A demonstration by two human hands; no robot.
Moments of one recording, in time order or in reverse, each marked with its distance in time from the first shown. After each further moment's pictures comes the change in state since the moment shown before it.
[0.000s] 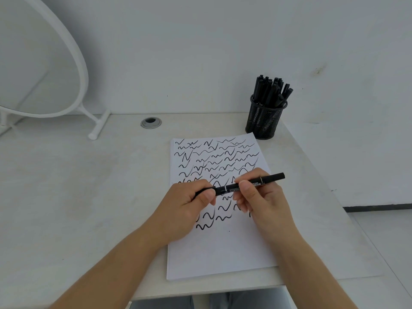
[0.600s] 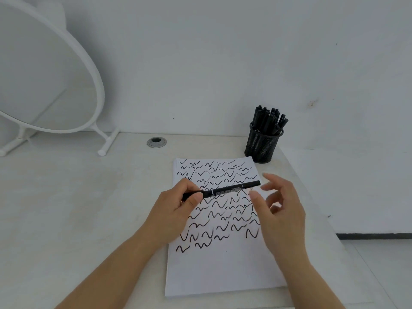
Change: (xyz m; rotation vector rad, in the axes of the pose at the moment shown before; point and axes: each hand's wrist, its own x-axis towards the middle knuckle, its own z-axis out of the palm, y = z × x) left_hand 0.006 -0.004 -0.017 0.008 0.181 -0.056; right_hand 0.005 -0.017 -0.013 -0.536 0.361 -0.243
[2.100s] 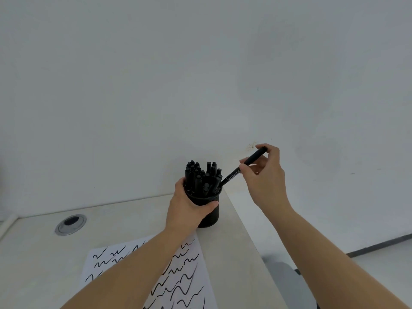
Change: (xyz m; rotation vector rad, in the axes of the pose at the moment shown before) left_hand 0.231 0.016 0.150 -0.072 0.135 -0.070; right_hand 0.227 0.053 -0.055 -0.027 0.100 0.062
